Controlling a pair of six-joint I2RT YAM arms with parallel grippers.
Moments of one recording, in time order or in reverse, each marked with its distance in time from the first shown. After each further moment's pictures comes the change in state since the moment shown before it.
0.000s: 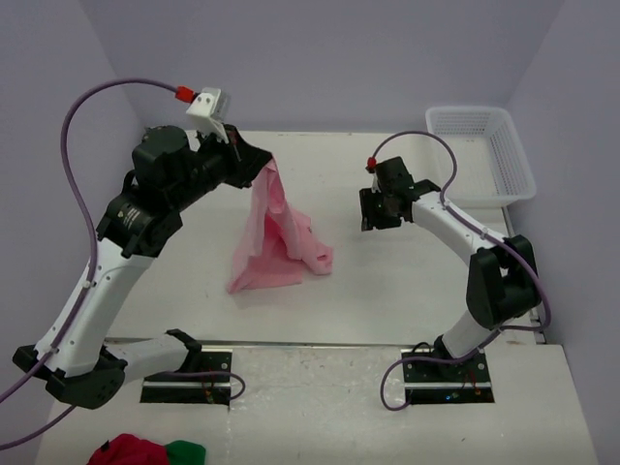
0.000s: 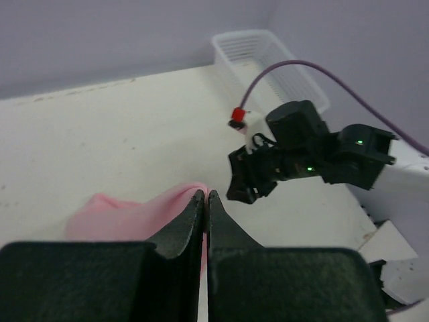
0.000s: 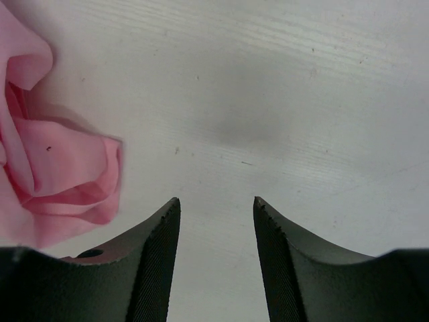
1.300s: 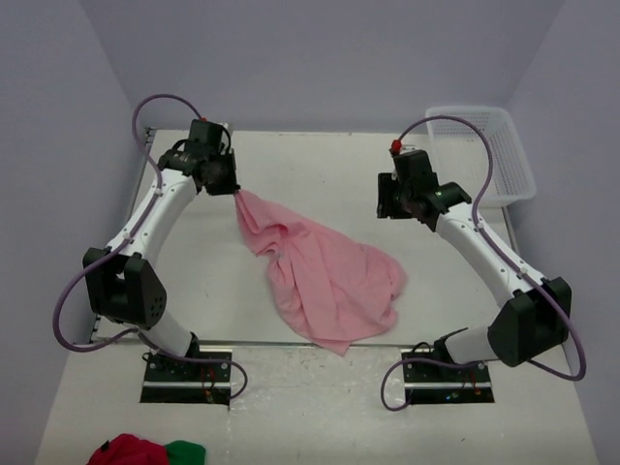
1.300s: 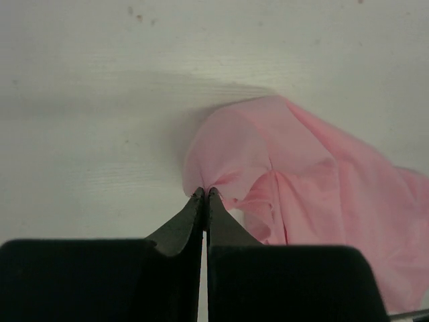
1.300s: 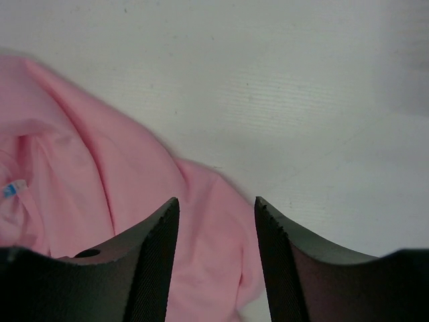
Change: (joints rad) left arm 0.298 0.471 -0.029 -0.214 -0.019 0.039; right arm -0.004 -0.257 0.018 -0.049 0.172 0.055
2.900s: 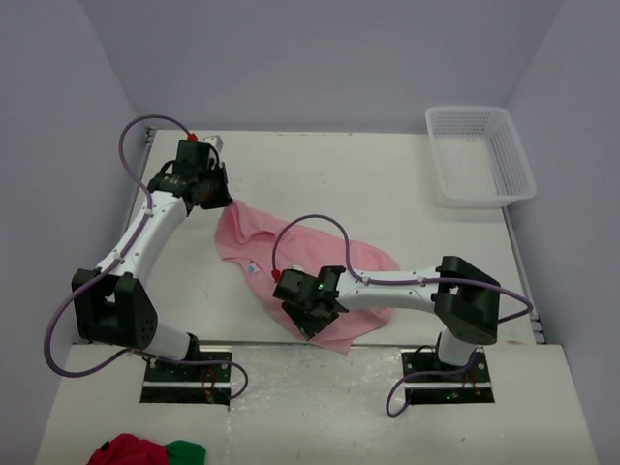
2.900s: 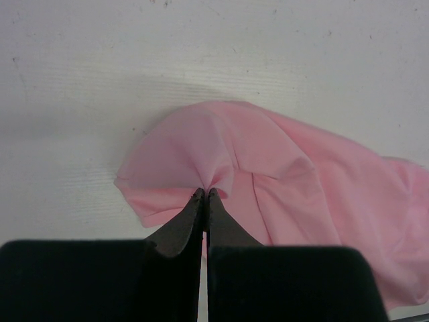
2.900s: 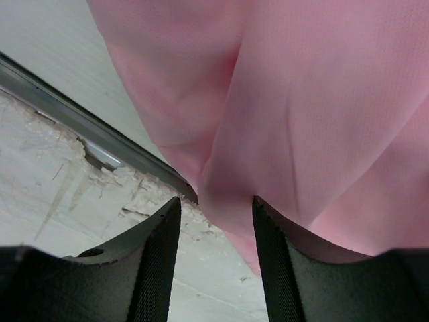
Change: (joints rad) left arm 0.079 -0.140 -0.261 0.145 0.034 0.003; right arm 0.871 0.328 -0.101 -0.069 -0.075 0.279
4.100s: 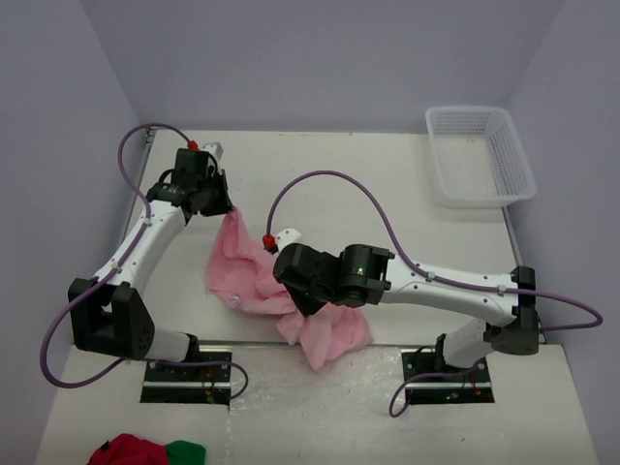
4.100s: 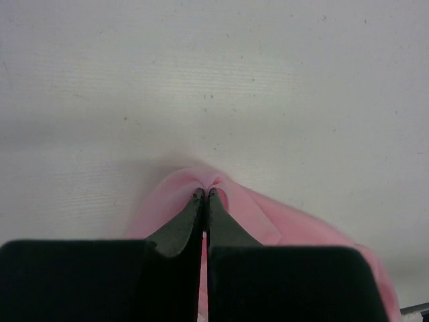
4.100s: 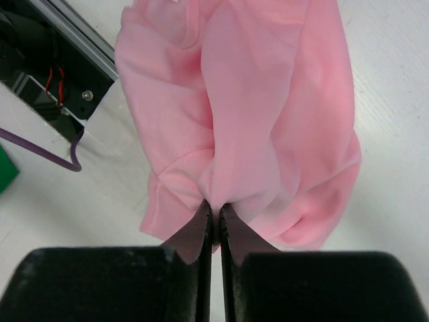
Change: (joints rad) left arm 0.000 -0.057 -0.086 0.036 0.030 0.000; right arm 0.085 -0.201 0.393 -0.253 0.167 -0.008
